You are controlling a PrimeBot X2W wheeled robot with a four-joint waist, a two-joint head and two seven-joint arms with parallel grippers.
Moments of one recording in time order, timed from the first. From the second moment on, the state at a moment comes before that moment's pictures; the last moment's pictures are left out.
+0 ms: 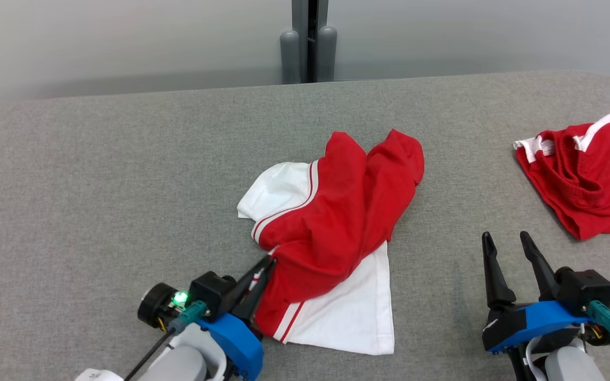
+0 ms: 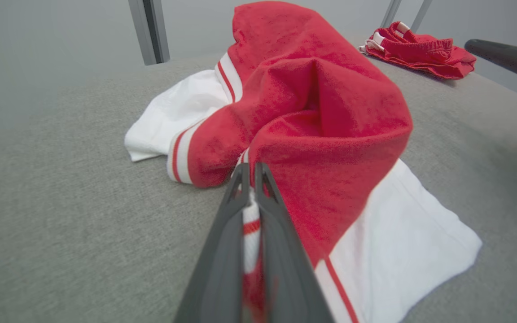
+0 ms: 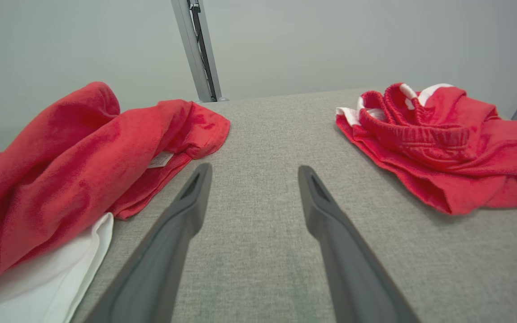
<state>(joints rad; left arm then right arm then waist) -0.36 0.27 -0.80 0.50 -0.51 -0.08 -0.22 -0.19 -0.05 -0.06 0.41 0.15 0.13 -0.26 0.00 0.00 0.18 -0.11</state>
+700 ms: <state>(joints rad) -0.72 0.46 -0.59 0.74 -0.55 -0.07 -0.19 -0.24 -0.05 -0.02 0.41 0.14 0.13 -0.26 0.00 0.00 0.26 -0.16</state>
